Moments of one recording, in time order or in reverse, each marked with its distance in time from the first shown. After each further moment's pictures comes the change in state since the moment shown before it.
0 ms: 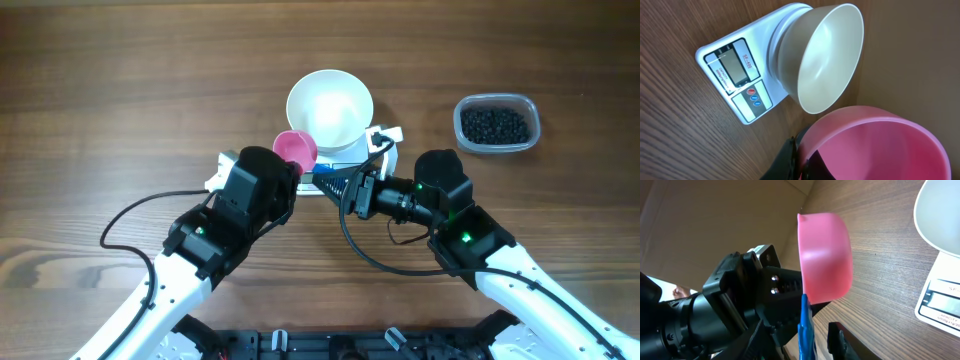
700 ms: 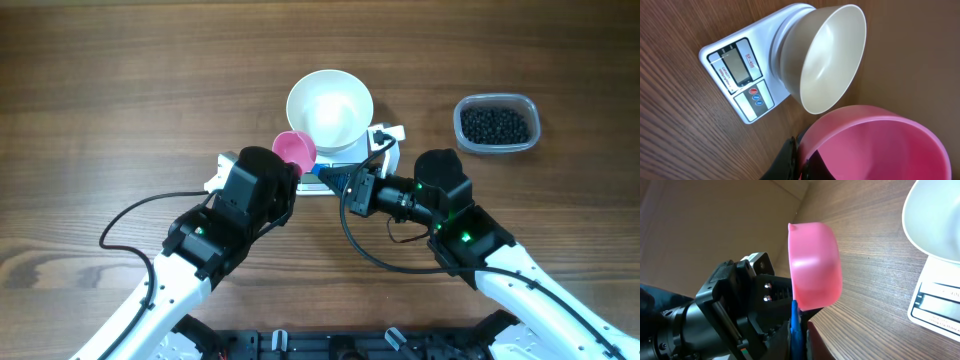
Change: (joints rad) left arm 0.000 0.000 0.000 -0.013 0.004 -0.008; right arm 0.000 0.003 0.000 0.005 0.033 0.008
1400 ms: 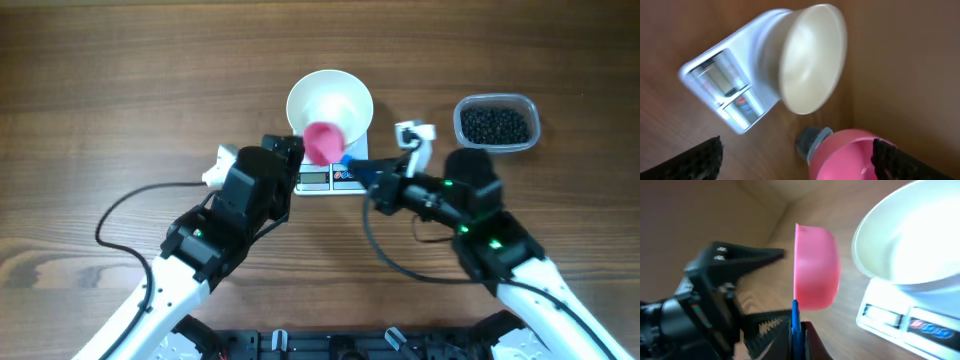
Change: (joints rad) left arm 0.000 -0.020 0.000 0.059 -0.037 0.151; right arm -0.141 -0.153 0.000 -0.212 0.029 -0.196
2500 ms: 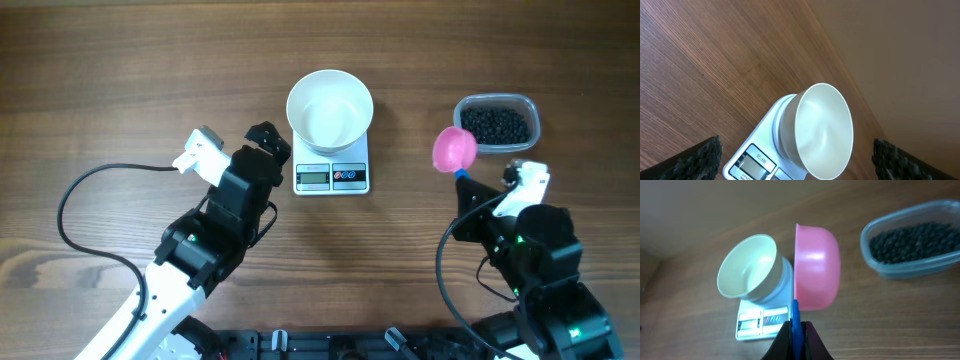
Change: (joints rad) left arm 0.000 -0.025 0.000 -0.016 -0.359 0.356; right arm -0.144 -0.453 0.050 -0.634 0.563 -0.127
